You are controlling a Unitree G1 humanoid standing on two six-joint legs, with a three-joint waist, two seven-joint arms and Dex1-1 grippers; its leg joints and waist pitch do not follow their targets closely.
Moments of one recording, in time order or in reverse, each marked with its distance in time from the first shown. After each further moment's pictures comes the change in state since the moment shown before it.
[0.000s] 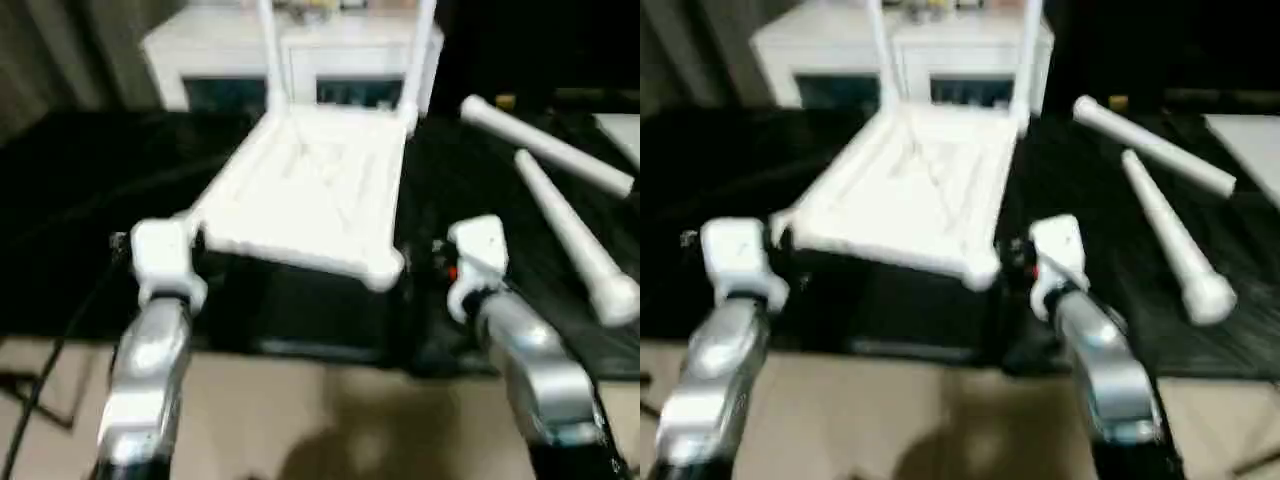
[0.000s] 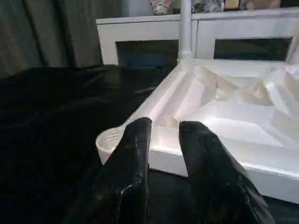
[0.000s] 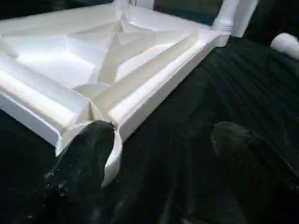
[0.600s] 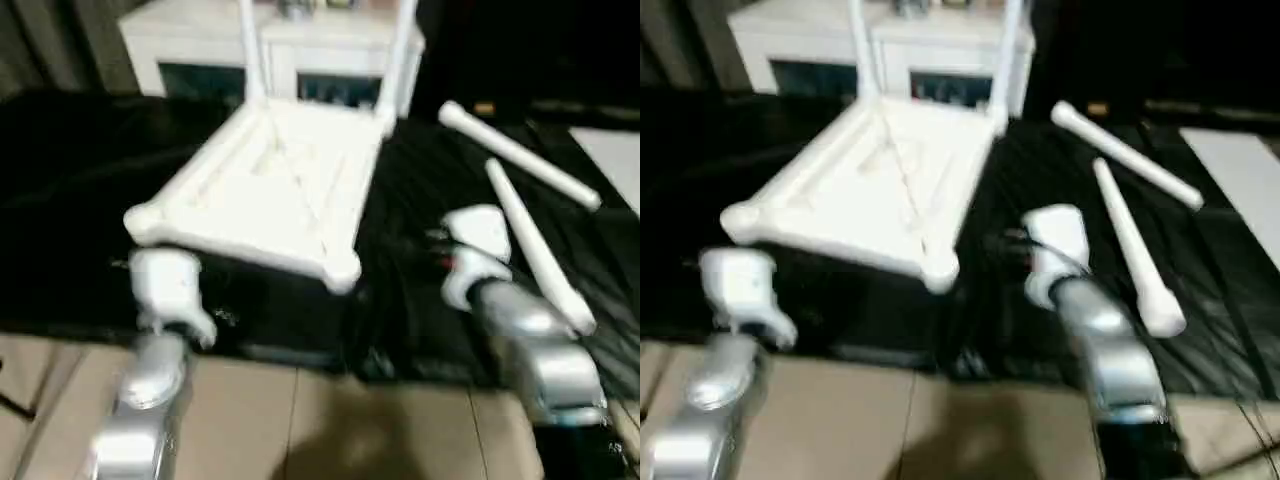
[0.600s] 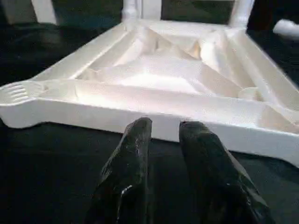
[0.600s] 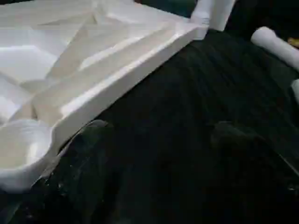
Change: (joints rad) left arm 0.154 0.035 -0.047 -0.021 -0.033 0.028 -0.114; right arm -0.061 0.003 -0.016 0.045 0.025 0.044 0.013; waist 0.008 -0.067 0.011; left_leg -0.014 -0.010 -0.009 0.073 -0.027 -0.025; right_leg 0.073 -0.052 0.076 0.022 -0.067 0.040
